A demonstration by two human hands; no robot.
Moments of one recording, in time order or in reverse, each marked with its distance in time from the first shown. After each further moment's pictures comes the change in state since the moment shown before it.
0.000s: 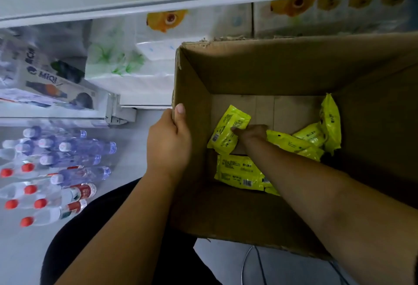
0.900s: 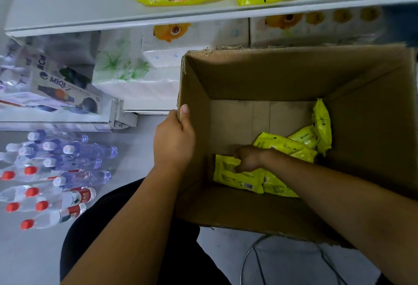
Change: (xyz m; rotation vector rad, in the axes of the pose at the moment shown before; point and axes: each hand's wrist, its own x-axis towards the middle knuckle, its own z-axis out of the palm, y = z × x) left_hand 0.003 -0.005 0.001 0.022 0.014 0.017; right_hand -0.098 -0.003 -0.046 -1.163 -0.478 -0.557
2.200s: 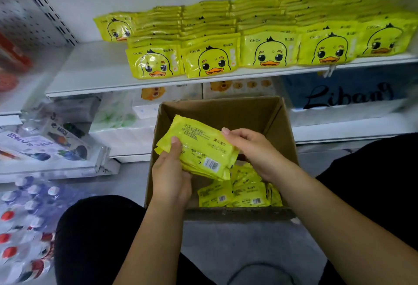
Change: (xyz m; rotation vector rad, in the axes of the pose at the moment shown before) left_hand -0.147 0.091 -0.027 -1.382 -0.175 -0.355; right_hand -0.275 -0.021 -0.036 1.228 0.700 -0.258
